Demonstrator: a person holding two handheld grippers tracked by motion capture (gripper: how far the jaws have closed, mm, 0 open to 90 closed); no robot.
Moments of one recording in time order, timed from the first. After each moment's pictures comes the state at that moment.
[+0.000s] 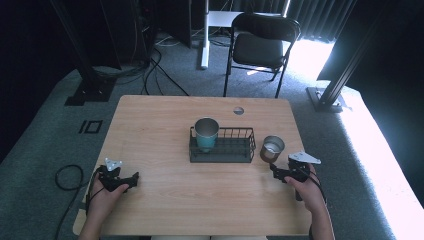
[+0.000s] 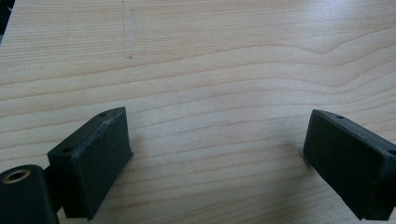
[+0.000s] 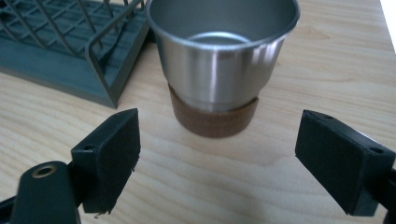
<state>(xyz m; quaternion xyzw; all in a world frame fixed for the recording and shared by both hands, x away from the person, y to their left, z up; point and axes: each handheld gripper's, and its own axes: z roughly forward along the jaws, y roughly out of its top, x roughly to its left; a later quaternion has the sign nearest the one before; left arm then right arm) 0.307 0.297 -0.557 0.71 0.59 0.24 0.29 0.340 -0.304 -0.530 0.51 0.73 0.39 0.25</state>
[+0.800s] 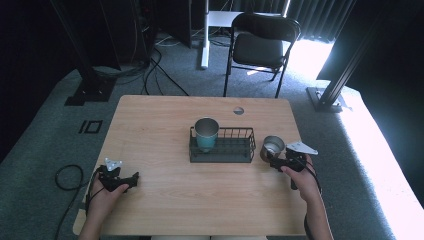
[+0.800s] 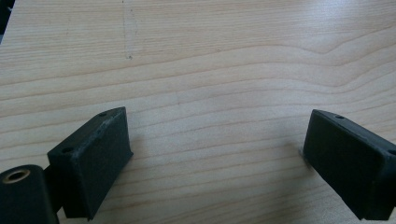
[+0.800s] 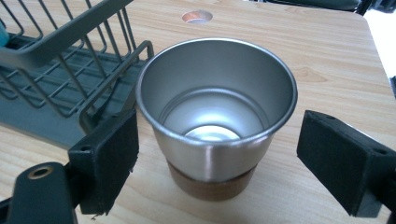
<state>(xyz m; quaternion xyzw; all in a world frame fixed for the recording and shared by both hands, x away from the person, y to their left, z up) 0.307 0.297 -0.557 0.71 0.59 0.24 0.29 0.368 -0.295 -0.519 0.50 0.71 0.41 0.27</state>
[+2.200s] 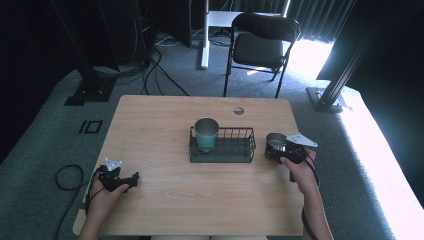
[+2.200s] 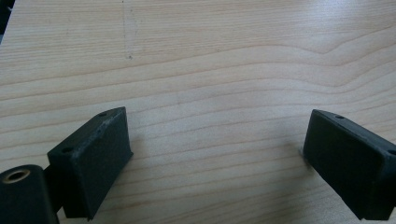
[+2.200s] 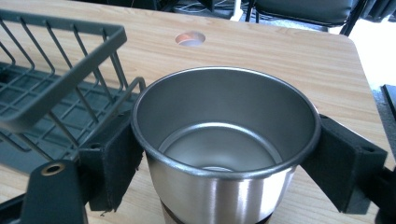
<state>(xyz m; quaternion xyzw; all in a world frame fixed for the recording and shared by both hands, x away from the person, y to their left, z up) 0.307 0.297 -0.557 0.71 0.59 0.24 0.29 0.385 -0.291 -0.501 0.51 0.70 0.42 0.28</state>
